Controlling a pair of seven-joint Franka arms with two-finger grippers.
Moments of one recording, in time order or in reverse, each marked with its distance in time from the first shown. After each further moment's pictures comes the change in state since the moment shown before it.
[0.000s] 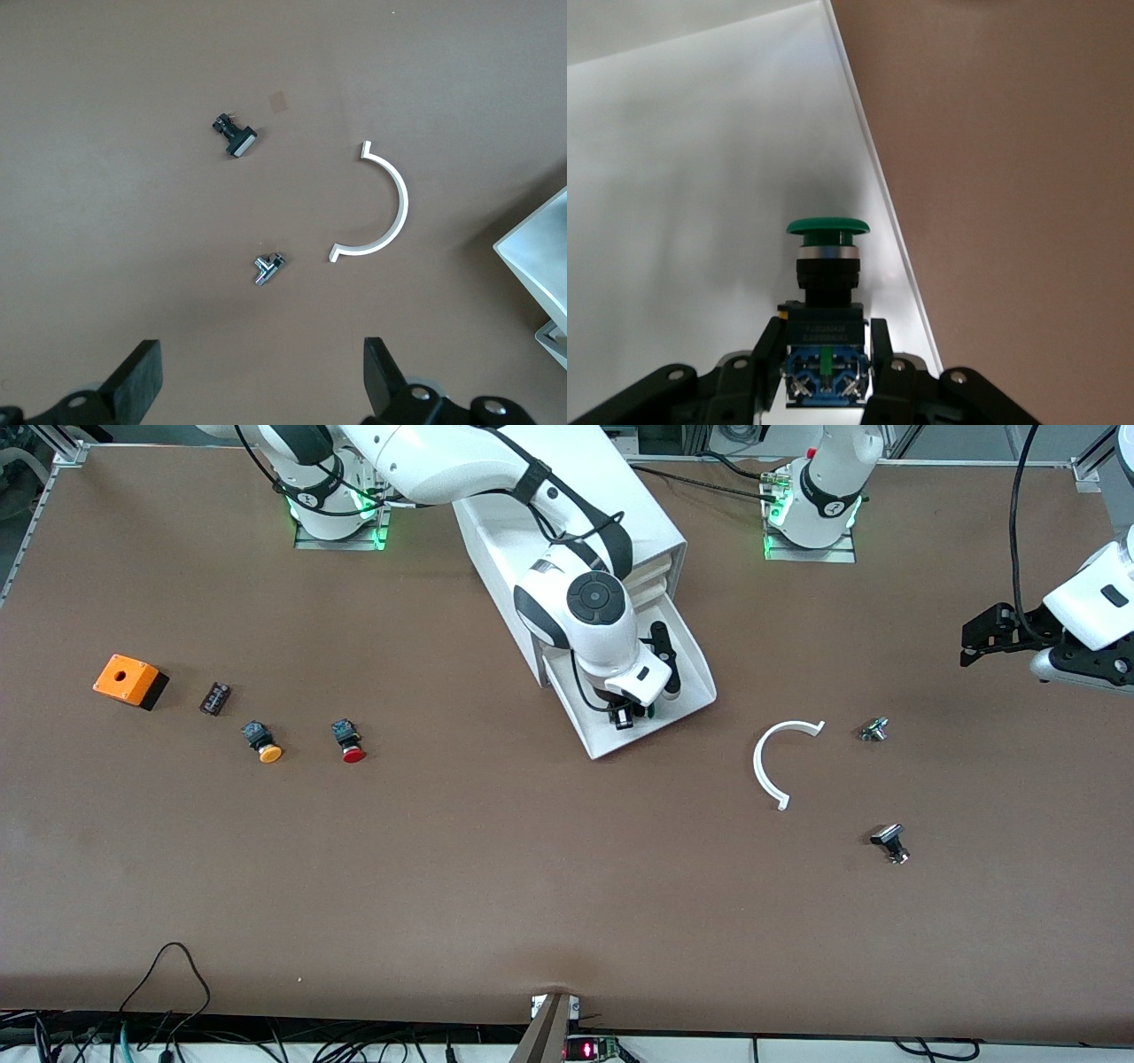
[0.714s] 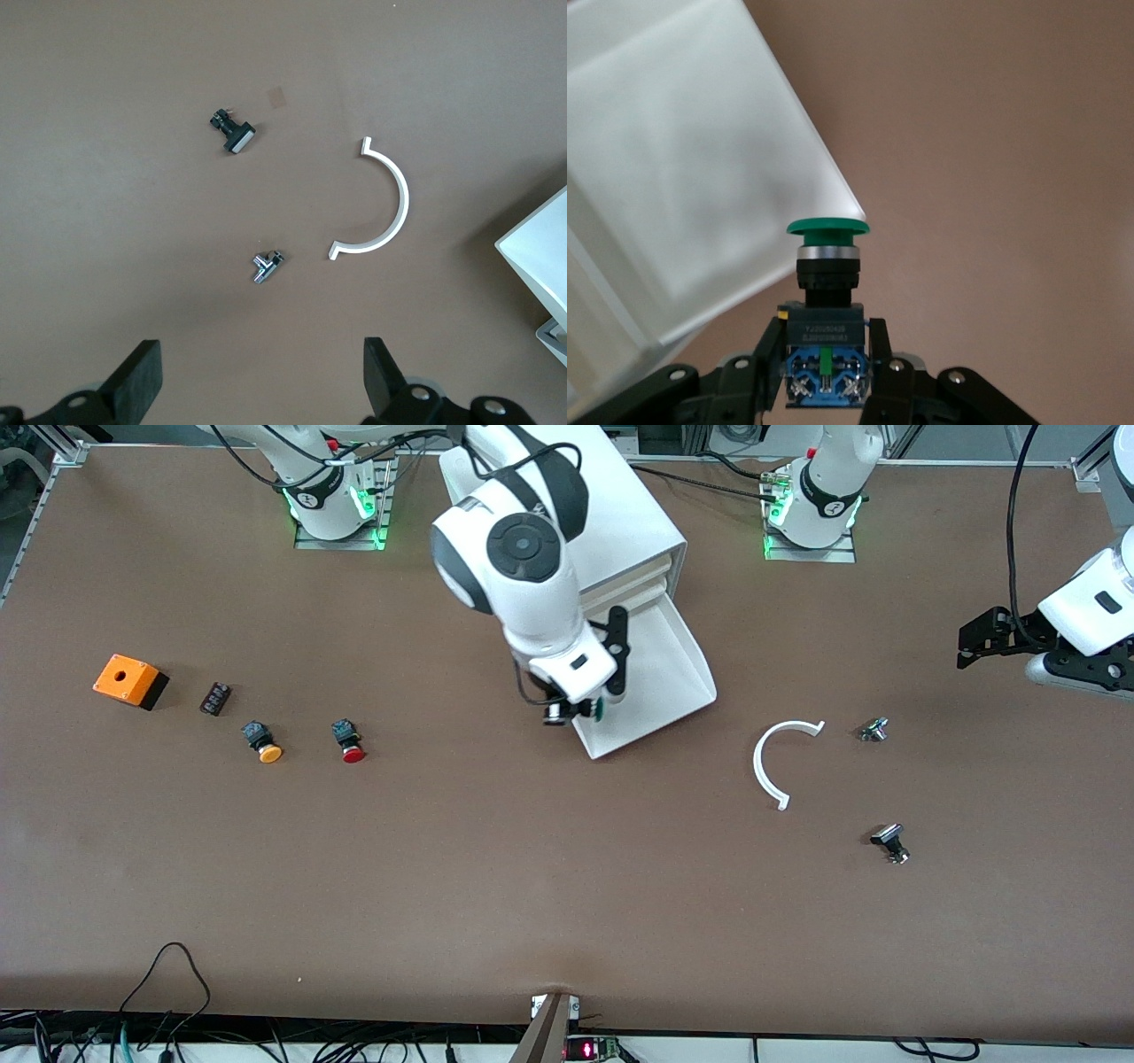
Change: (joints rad) left arm 0.000 0.013 0.000 -0.005 0.000 0.000 0.000; right arm -0.072 -0.211 -0.100 0.019 0.000 -0.265 0.121
